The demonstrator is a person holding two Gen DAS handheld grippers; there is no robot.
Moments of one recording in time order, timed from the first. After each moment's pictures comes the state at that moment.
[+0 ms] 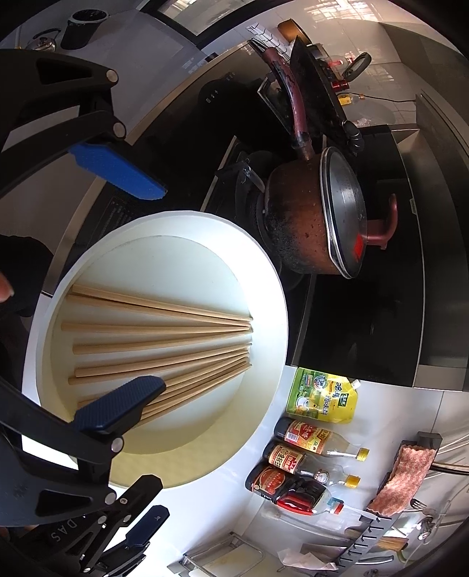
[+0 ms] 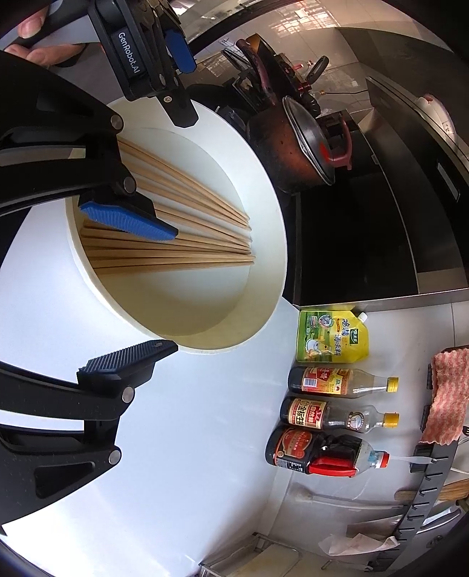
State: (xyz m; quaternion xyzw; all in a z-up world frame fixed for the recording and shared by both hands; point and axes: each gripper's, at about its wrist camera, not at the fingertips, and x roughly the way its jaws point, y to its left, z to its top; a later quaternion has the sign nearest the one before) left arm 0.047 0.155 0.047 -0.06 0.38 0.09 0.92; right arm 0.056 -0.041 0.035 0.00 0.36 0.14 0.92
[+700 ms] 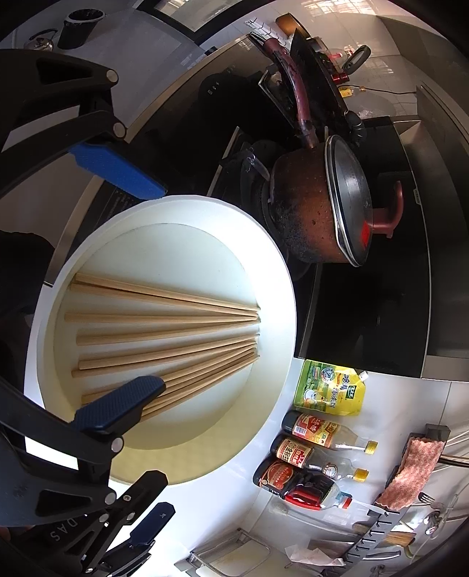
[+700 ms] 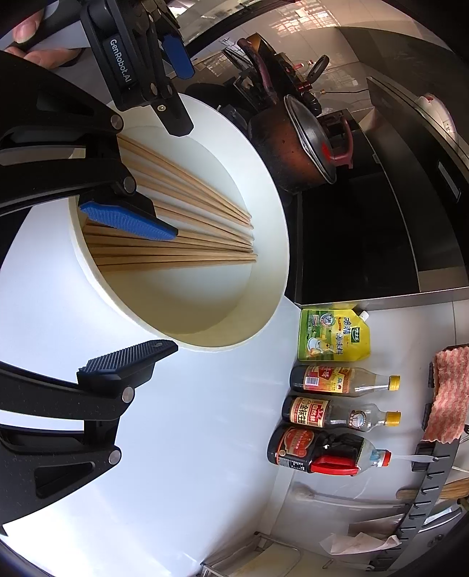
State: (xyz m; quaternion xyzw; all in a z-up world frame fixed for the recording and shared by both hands) left arm 0.049 0.146 0.040 -0.05 0.38 0.08 0.92; right arm 0.055 -0.043 0.033 0.01 0.36 0.14 0.92
